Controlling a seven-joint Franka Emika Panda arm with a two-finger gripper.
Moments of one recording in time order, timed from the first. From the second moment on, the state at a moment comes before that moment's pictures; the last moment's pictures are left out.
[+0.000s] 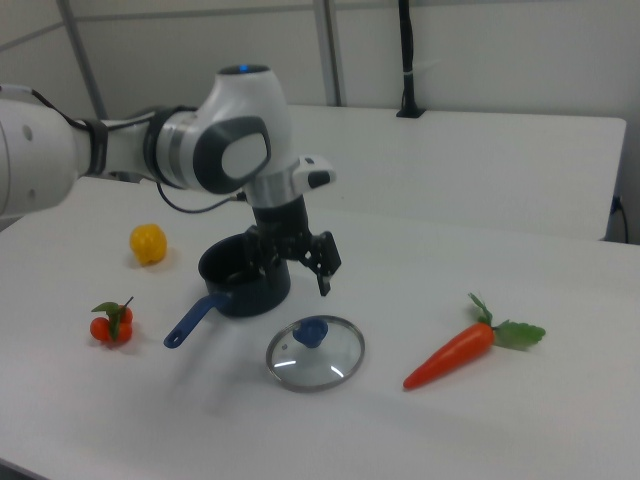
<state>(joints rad) -0.17 0.20 0.02 -1.77 -0.10 1.98 -0.23</state>
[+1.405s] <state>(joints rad) -0.18 0.29 0.02 -1.89 -0.09 2.22 -0.09</state>
